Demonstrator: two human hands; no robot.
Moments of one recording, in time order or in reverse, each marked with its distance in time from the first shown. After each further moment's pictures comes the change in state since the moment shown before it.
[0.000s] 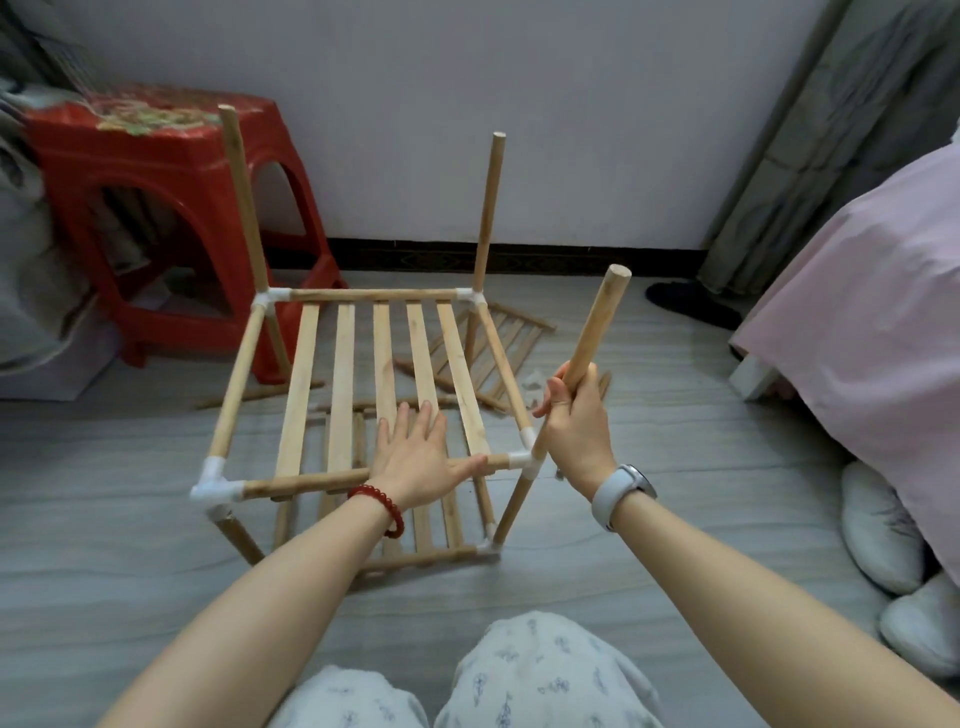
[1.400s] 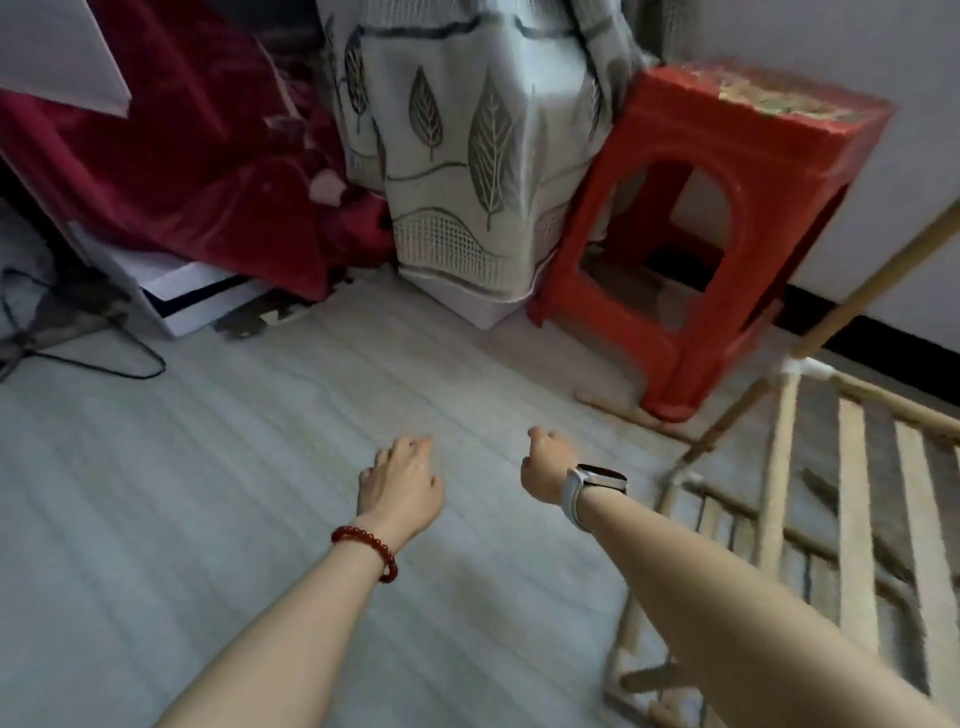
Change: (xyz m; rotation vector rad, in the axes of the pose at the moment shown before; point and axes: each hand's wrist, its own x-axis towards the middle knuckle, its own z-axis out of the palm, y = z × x) left_hand -0.180 -0.434 0.004 -0.317 0.267 -0.839; right_hand -0.080 -0.087 0.534 -0.900 -1.120 -0.315
